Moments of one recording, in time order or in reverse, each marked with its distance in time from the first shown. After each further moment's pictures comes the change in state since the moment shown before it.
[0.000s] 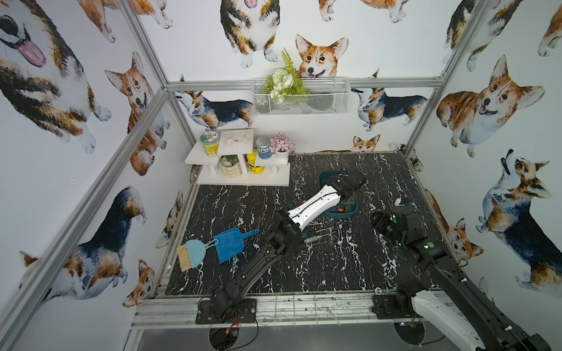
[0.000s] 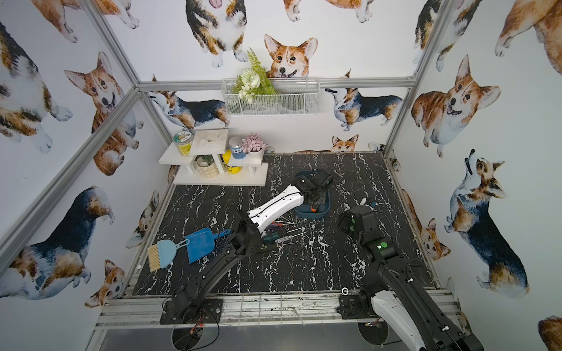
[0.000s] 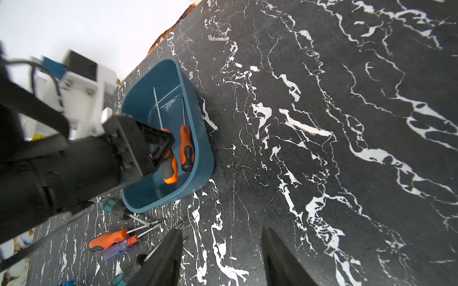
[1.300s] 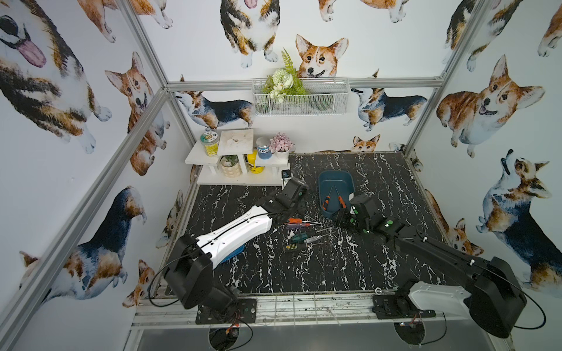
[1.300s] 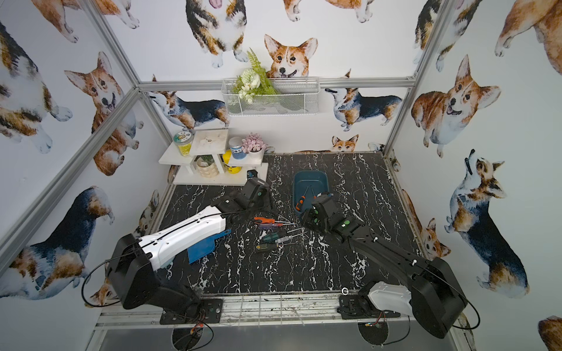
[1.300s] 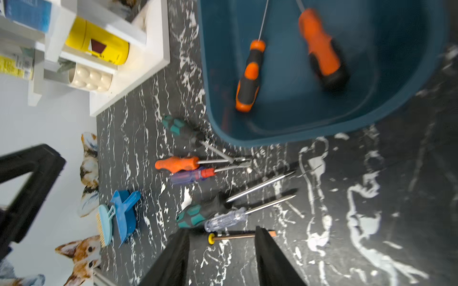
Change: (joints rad) left arm 0.166 -1.252 -1.604 0.644 -0.060 -0.002; right arm 0.348 0.462 0.187 0.189 -0.185 0.183
